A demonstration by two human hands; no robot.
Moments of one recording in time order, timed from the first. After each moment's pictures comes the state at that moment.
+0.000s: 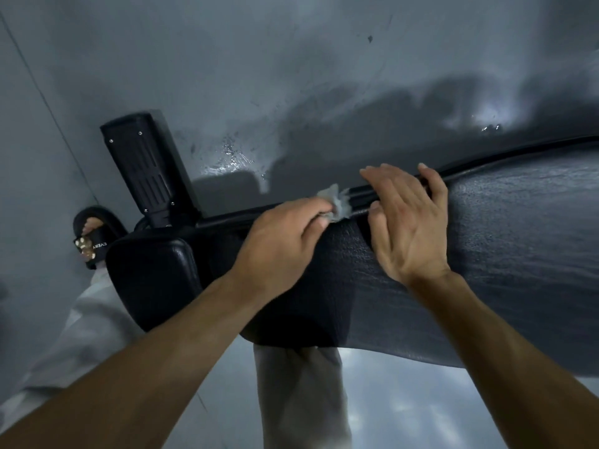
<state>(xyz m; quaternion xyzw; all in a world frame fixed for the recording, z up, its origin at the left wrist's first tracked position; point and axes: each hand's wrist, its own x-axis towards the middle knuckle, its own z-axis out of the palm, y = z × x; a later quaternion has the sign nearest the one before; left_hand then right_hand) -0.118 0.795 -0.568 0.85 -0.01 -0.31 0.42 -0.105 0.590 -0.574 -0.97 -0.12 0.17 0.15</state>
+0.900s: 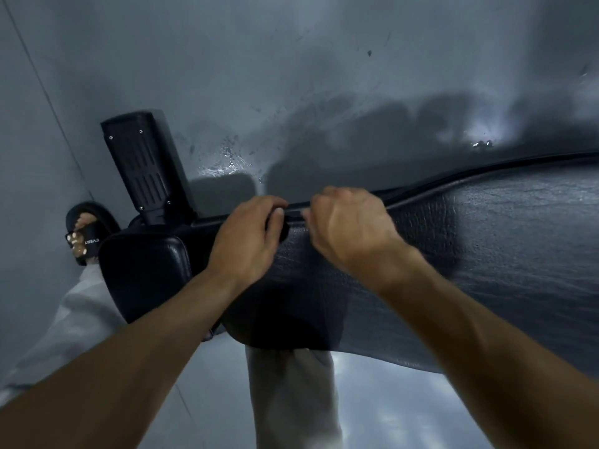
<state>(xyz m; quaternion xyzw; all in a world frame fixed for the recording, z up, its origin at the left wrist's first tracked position) -0.132 0.823 -0.591 0.86 0.11 -0.34 0.36 -0.067 0.664 -0.550 -0.89 -0.20 0.41 0.02</state>
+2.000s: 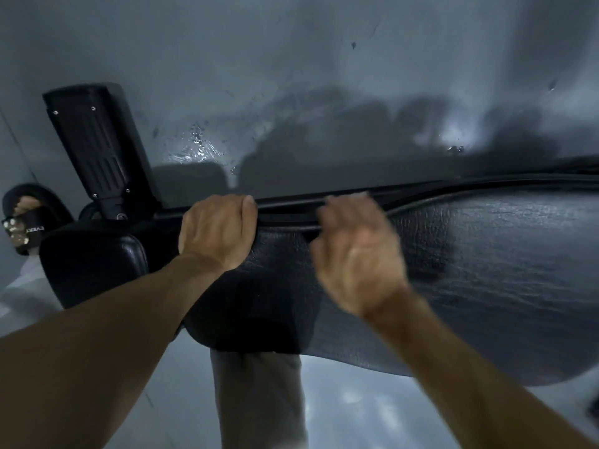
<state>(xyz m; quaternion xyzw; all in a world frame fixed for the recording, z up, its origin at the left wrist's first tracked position) -0.125 0.814 -0.641 0.92 0.05 -0.36 0.15 -0.088 0.616 -0.550 -0.92 -0.17 0.34 -0.01</state>
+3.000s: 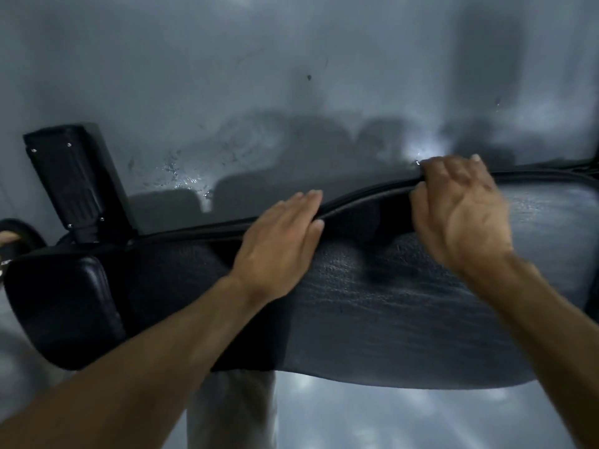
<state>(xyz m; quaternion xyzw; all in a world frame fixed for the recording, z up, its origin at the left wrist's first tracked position) -0.108 0.682 -0.593 0.90 -0.08 -0.24 0.35 -0.022 0.455 -0.513 -0.96 -0.08 0.25 -0.08</state>
